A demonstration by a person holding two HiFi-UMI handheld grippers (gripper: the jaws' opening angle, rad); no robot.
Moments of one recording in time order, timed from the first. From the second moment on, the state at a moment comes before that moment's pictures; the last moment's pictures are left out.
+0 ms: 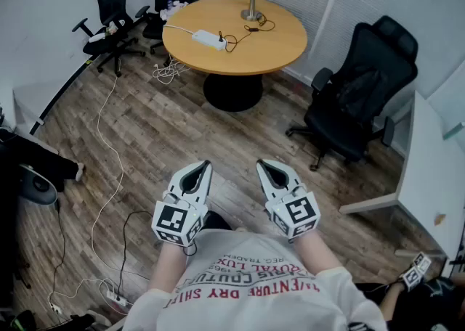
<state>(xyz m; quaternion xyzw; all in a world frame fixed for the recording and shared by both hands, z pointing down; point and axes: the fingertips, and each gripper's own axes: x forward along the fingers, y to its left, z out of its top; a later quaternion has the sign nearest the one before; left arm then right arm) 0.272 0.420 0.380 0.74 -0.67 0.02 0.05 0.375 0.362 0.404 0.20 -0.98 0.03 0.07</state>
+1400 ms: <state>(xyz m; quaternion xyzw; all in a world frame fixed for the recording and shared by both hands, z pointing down) 0.012 0.318 0.378 0.75 -0.66 0.02 0.09 0.144 0.253 0.420 0.26 -0.96 0.05 0.13</state>
